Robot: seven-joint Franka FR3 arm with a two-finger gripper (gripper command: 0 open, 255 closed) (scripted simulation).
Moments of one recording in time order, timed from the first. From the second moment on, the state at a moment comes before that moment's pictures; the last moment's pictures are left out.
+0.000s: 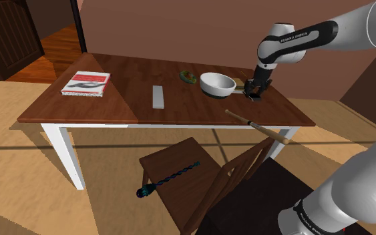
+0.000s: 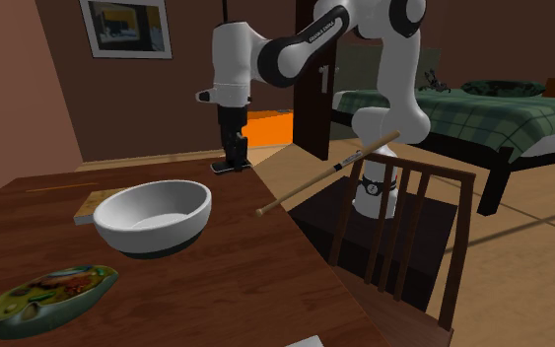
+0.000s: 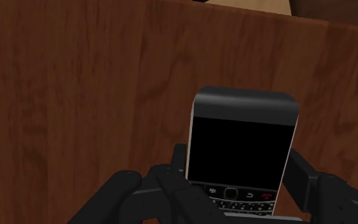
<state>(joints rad) -0.09 -0.02 -0.37 -2.13 -0.08 2.14 -0.04</state>
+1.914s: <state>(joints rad) 0.07 0.64 -0.20 -1.24 0.06 1.89 0.26</state>
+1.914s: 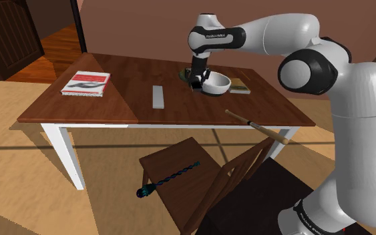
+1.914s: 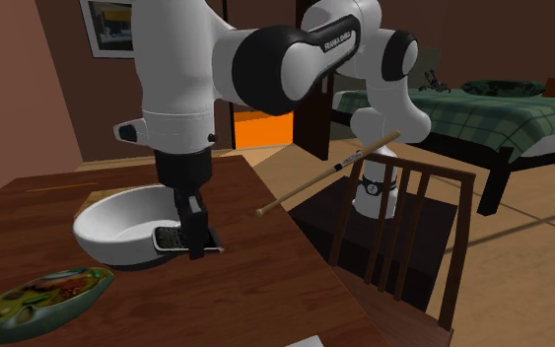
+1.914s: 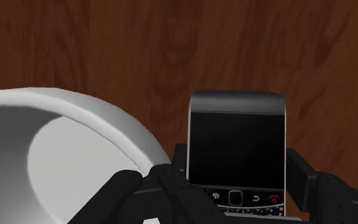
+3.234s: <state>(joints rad) 0.08 0.68 -0.18 -1.26 0.06 1.99 0.27</state>
